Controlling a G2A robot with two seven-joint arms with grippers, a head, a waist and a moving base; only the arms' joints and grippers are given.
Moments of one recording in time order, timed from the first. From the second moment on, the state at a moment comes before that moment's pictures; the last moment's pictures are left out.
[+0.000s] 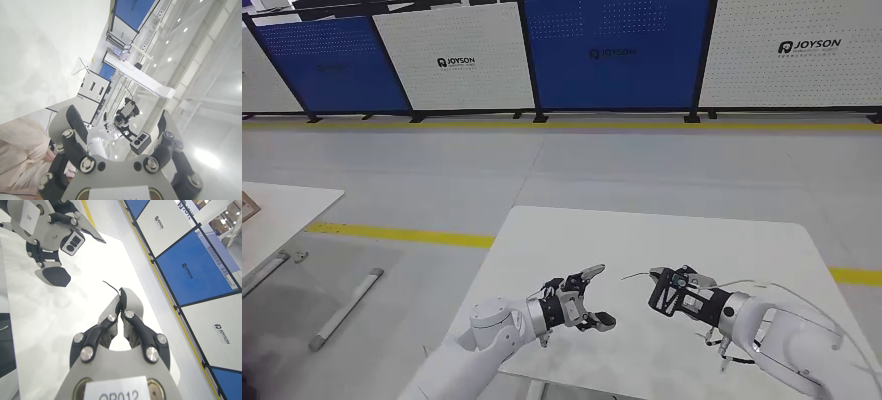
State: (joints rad) left arm 1.41 -1.04 -1.11 -1.72 -1.11 0.34 -0.47; right arm -0.93 -0.75 0.73 -1.97 -1.16 -0.34 0.42
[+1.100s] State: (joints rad) left arm 1.23 -1.08 -0.95 -1.68 -1.21 0.32 -0.26; right arm -0.93 -0.75 0.73 -1.97 -1.16 -0.34 0.42
